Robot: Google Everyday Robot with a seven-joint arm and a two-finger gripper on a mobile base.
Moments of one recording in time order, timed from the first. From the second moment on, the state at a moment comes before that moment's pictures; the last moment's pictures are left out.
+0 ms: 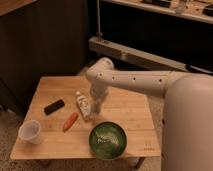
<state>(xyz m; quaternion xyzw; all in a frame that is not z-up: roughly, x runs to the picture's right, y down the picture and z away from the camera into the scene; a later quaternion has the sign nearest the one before) -0.042 0.072 0.800 -0.15 -0.23 -0.72 0.64</state>
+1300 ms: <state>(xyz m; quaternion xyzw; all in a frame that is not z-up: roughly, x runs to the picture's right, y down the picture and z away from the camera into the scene) -0.014 0.052 0.781 -0.11 -0.31 -0.68 0.66</state>
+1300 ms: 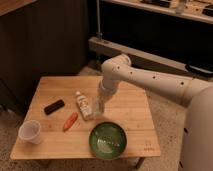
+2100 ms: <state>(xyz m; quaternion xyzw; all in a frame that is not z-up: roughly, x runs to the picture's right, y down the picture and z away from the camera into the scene) -0.021 0.117 0.734 -0.11 -0.30 -0.70 0.64</state>
